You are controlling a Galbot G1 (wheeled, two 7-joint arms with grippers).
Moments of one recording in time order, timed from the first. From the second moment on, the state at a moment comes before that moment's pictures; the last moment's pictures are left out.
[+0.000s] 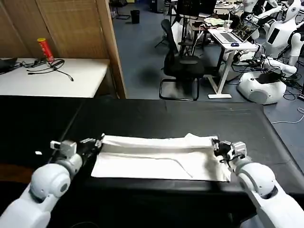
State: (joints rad) left arm 1.26 -0.89 -0.47 -2.07 -0.61 0.65 -0.10; right arm -1.21 0.89 0.41 1.96 0.50 -0.64 0.09
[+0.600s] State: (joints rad) left arm 1.39 -0.94 -0.50 -2.08 -0.45 0.66 -0.06; right arm -1.26 0.88 0.44 2.01 0.56 -0.66 0.08
